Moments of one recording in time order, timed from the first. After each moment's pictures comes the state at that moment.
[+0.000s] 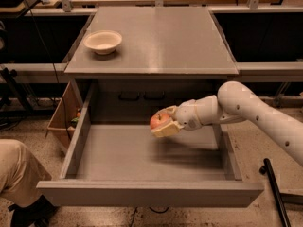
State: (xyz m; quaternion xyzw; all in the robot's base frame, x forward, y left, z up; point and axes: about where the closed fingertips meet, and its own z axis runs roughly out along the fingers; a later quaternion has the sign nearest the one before) arm 0.588 -0.033 0.694 -0.53 0.69 0.34 0.36
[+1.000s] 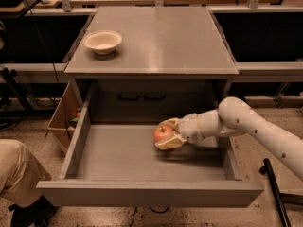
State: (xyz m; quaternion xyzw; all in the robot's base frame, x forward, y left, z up) arm 0.579 -0.047 0.637 -0.55 0.66 0.34 0.37
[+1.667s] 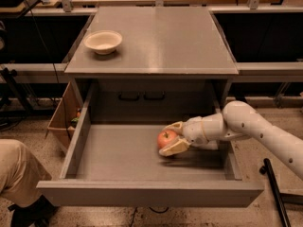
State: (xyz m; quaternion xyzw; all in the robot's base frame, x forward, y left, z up) arm 0.570 -0.057 0.632 -0.55 0.67 0.34 0.37
